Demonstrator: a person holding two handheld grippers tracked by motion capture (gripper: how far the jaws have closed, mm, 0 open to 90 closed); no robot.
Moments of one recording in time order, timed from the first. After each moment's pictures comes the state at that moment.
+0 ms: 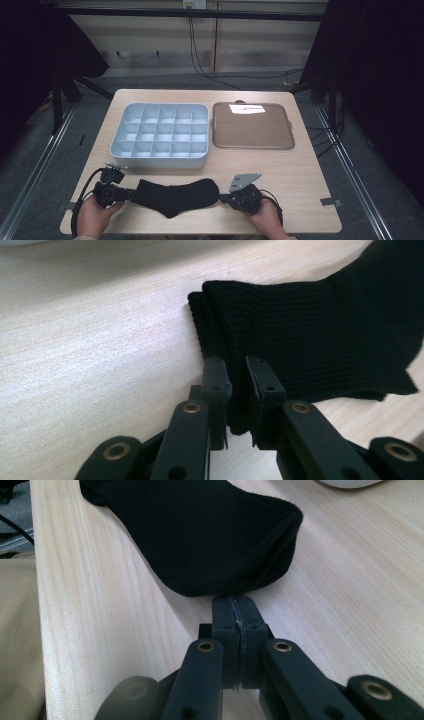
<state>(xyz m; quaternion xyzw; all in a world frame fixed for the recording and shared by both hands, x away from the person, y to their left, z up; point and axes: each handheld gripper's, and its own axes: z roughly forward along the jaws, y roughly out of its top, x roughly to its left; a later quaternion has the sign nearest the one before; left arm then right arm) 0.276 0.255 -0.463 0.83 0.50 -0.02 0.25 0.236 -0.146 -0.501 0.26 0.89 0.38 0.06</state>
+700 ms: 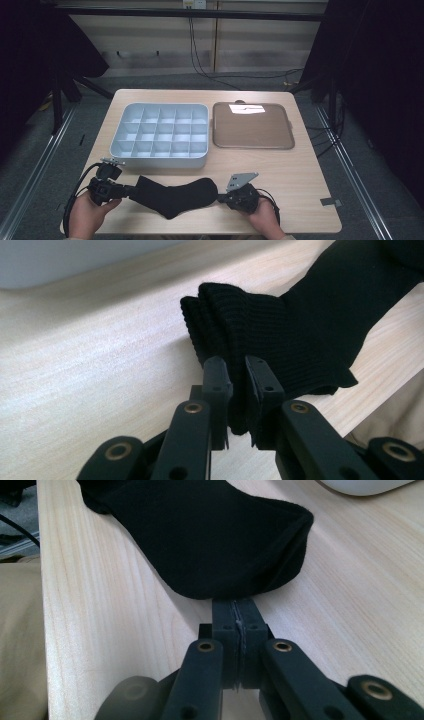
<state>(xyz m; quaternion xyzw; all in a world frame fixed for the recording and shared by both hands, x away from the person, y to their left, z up) 0.271 0.250 -0.429 0.84 0.47 -0.03 0.27 0.239 -0.139 -0.501 0.25 0.89 0.39 0.05</state>
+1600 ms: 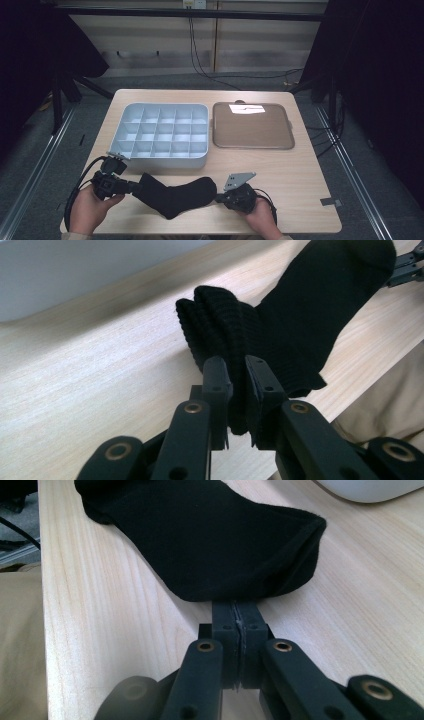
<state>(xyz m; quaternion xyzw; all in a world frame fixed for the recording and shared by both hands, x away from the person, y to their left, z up) 0.277 0.234 -0.409 0.85 0.45 -0.03 0.26 0.240 -0.133 -0.503 0.26 0.88 0.39 0.05</state>
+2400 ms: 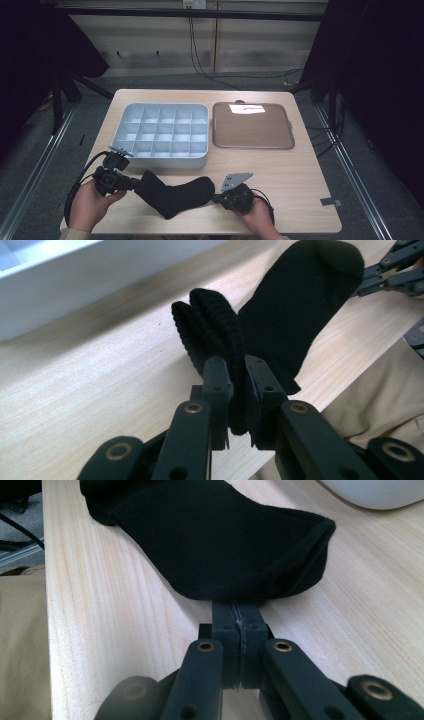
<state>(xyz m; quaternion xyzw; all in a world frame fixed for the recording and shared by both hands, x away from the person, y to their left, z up) 0.279 0.226 -0.391 0.86 0.44 -0.04 0.25 0.240 -0.125 -0.503 0.25 0.88 0.39 0.05</state>
